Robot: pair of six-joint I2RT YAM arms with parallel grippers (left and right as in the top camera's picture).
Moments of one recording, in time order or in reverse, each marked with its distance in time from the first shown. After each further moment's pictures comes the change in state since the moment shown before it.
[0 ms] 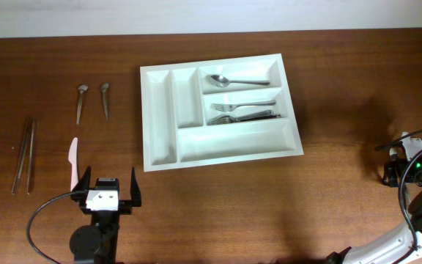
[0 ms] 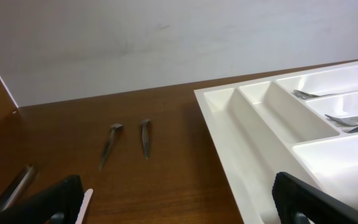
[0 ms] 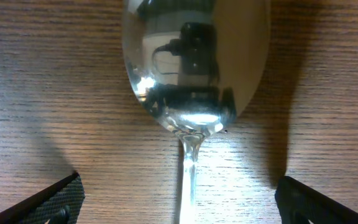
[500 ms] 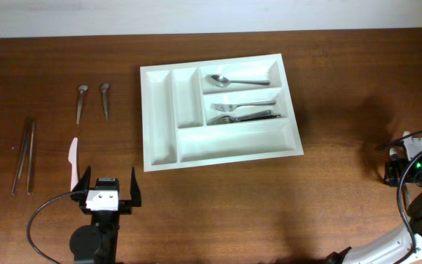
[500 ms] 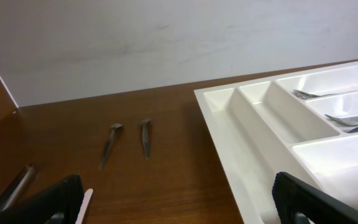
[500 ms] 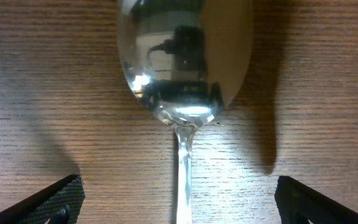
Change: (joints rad) left arm 0.000 0.000 0.000 0.000 0.000 0.000; right arm 0.000 -0.028 -0.017 0.010 0.008 0.011
